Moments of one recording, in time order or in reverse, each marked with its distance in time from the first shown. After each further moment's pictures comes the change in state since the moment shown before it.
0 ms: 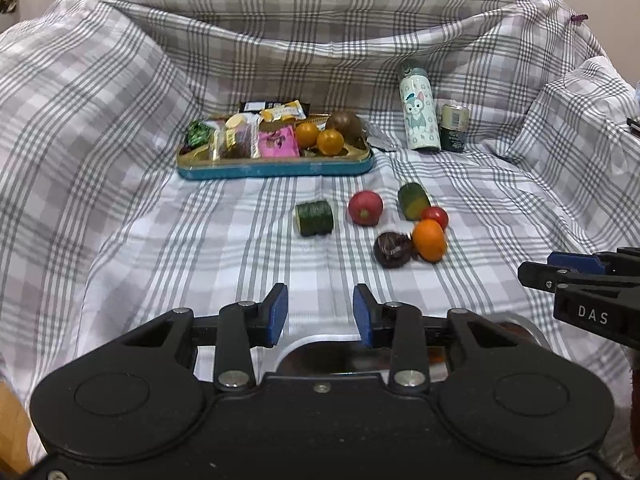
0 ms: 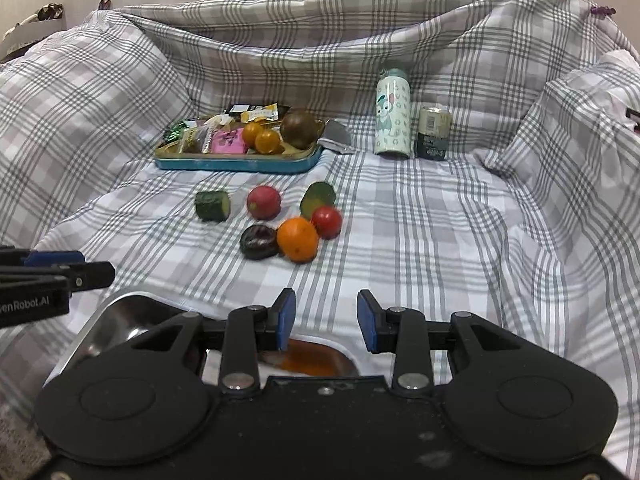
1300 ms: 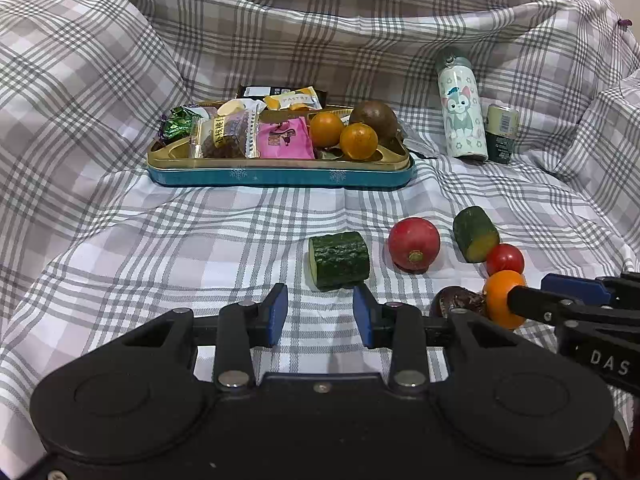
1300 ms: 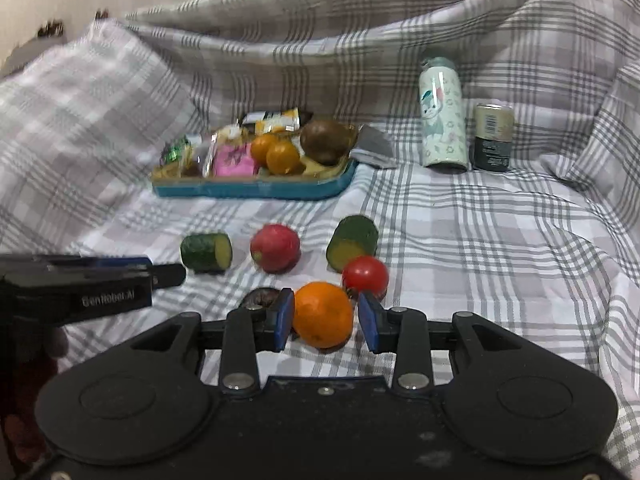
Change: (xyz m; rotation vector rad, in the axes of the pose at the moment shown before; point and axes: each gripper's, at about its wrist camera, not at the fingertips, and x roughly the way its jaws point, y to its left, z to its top) left arm 0.108 0.022 0.025 -0.049 0.004 0.004; right arm 0.109 0.002 0.036 0.018 -0.016 0.122
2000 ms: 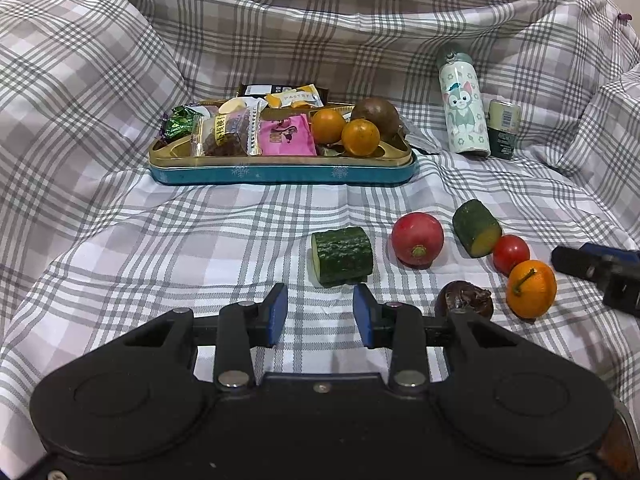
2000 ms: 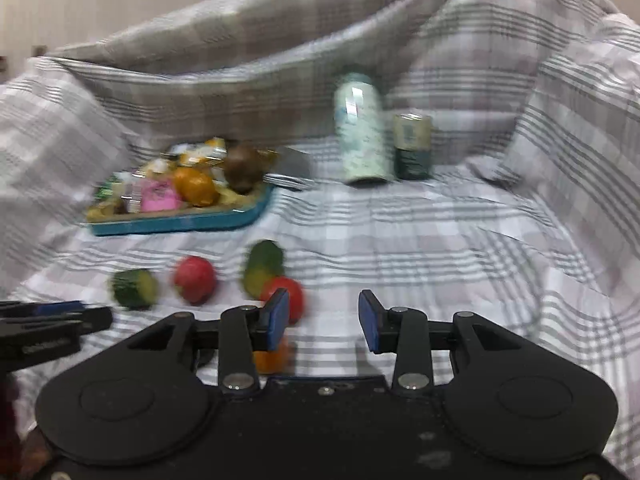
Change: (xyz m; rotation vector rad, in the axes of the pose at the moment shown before) left arm 0.001 0.000 -0.002 0.009 0.004 0.009; right arm -0.015 -0.032 0.003 0.106 -0.080 -0.128
